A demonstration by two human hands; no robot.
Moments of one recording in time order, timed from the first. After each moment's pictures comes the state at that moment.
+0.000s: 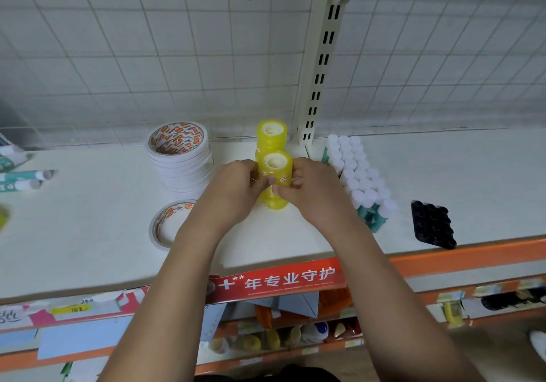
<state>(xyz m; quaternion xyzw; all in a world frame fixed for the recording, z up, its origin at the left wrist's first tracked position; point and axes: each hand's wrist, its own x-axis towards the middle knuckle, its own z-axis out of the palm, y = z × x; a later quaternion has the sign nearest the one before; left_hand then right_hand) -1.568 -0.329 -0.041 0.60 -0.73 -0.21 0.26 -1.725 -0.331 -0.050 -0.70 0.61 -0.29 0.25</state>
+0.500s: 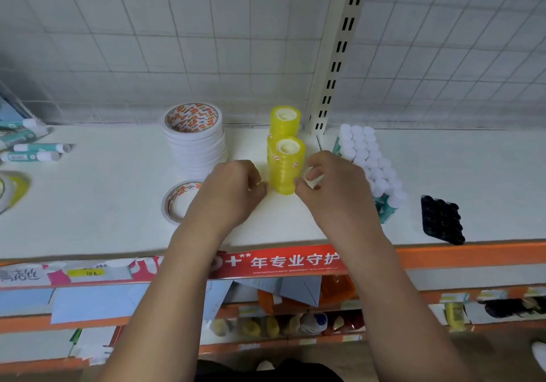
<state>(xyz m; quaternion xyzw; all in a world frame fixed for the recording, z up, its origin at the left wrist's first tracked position) -1.553 -0.293 -0.049 0.65 -0.70 -0.16 0.24 -1.725 -0.281 -0.036 -0.70 0.64 -0.29 0.12</state>
